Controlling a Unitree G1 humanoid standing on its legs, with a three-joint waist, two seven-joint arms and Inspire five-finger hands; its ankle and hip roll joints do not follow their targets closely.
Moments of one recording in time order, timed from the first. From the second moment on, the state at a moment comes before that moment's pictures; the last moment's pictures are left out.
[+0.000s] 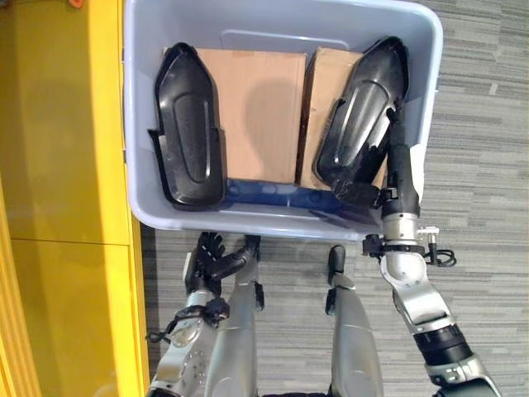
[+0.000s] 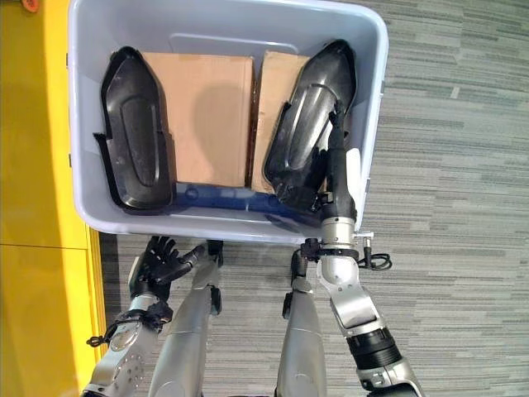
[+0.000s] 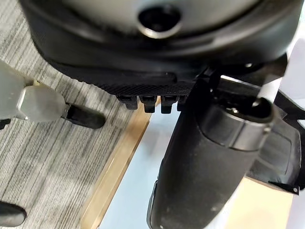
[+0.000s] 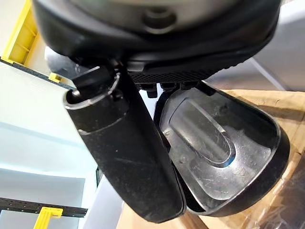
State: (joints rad) left arm 0.06 0.29 -0.21 0.10 -0.66 -0.16 0.30; right arm -0.32 -0.35 0.19 -0.06 -0.10 -0.06 -0.43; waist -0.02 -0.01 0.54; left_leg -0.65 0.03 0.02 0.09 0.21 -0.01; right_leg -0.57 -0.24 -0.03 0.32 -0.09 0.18
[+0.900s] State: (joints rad) left arm 0.06 0.29 -0.19 0.10 -0.66 -0.16 0.32; right arm -0.28 -0.41 0.23 0.04 -0.30 -0.01 -0.44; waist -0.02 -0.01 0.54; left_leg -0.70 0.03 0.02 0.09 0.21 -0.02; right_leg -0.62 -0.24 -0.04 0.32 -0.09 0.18
